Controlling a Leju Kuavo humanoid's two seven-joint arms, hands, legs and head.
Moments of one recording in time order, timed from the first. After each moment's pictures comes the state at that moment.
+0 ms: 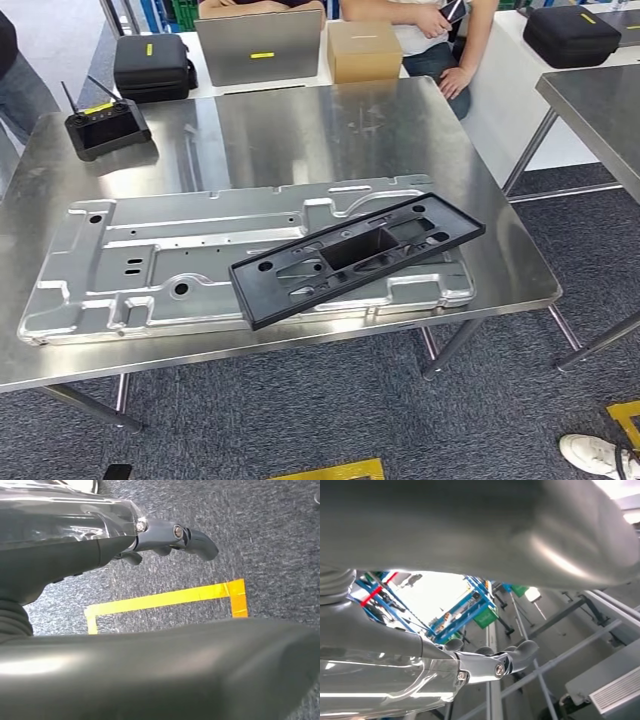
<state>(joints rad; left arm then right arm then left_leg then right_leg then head) -0.06 -0.12 0.94 -0.20 -1.00 -0.04 -0.39 0.36 -0.38 -0.39 -2.40 0.15 -0.12 -0.55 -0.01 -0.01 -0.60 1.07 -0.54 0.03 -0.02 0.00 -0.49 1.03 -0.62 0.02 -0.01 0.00</state>
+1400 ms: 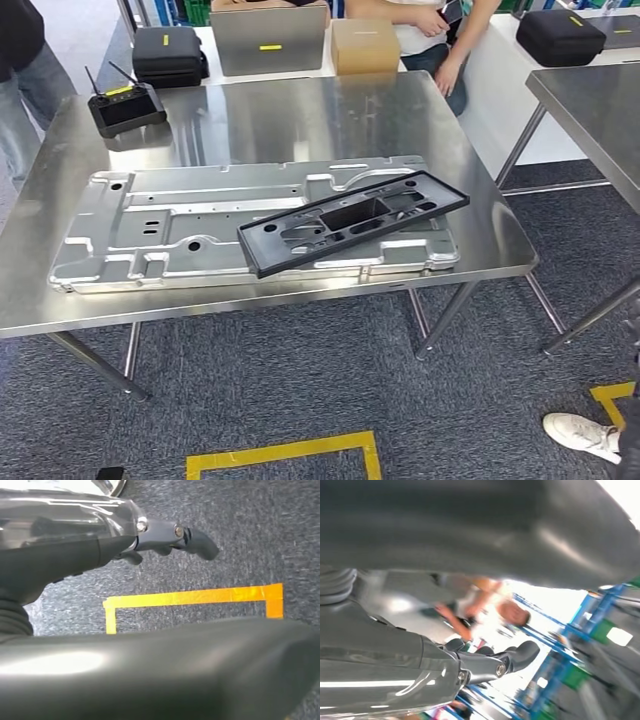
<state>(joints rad) -0.06 -0.12 0.99 -0.20 -0.98 -0.02 -0.41 0.56 -0.07 -0.18 -2.28 0.16 -0.02 -0.52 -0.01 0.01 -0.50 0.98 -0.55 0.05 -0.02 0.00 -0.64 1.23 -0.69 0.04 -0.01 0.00</state>
